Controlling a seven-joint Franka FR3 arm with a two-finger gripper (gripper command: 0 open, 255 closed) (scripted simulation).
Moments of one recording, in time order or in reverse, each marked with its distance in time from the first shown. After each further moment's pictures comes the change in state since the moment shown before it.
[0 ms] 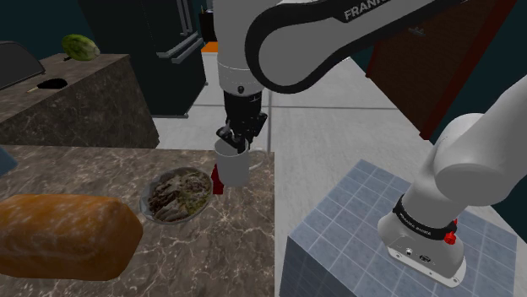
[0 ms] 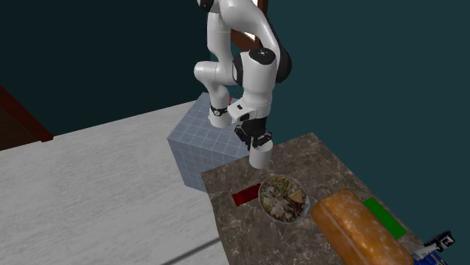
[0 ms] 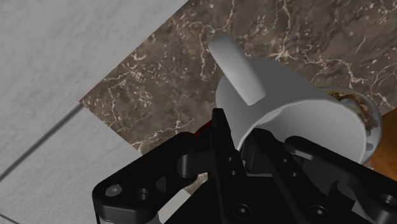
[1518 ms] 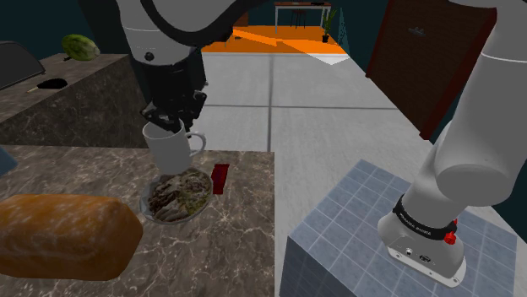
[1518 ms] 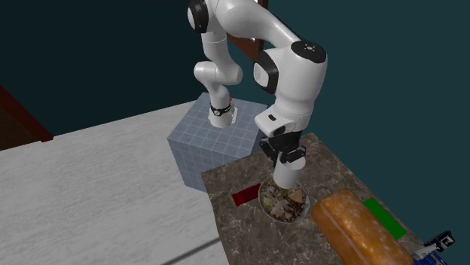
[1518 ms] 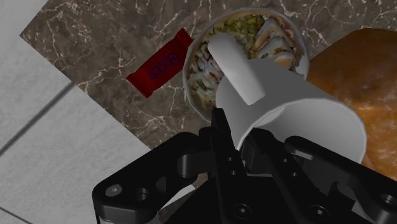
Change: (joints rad) arm 0.024 0.419 0.099 0.563 -0.249 -0.210 0.229
